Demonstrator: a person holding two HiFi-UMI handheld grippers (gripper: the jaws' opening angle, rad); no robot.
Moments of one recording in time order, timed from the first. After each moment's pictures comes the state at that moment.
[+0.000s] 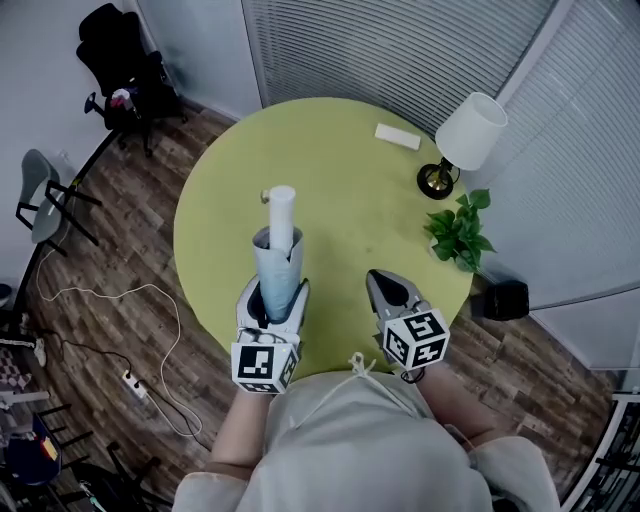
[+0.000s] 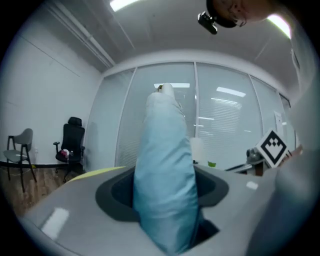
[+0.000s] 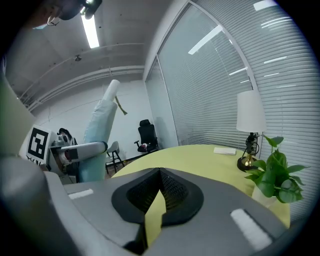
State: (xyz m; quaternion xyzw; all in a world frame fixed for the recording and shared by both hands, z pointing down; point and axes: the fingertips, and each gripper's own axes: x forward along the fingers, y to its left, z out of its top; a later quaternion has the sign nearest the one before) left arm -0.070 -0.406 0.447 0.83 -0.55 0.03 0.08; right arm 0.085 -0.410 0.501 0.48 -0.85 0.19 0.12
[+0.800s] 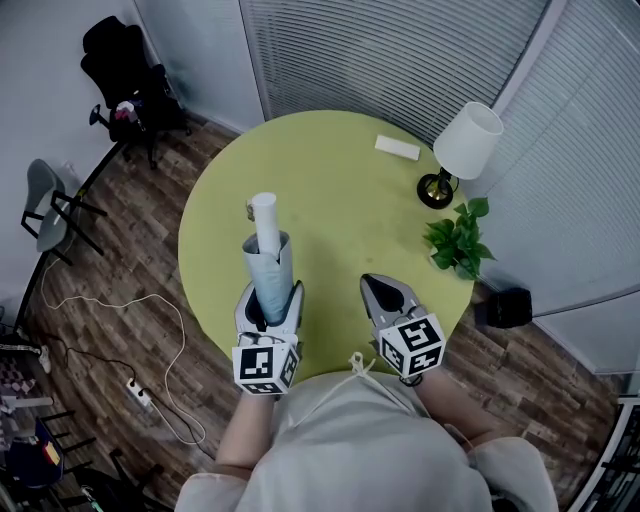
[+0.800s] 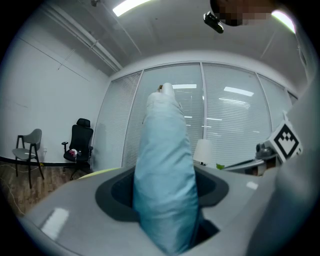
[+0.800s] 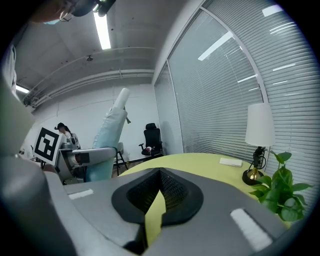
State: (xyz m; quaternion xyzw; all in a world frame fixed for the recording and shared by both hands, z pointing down) left arm -0.084 -0.415 0.444 0.81 -0.59 0.02 0.08; right arm 0.071 -0.414 0.472 0.46 -0.87 0.14 0.11
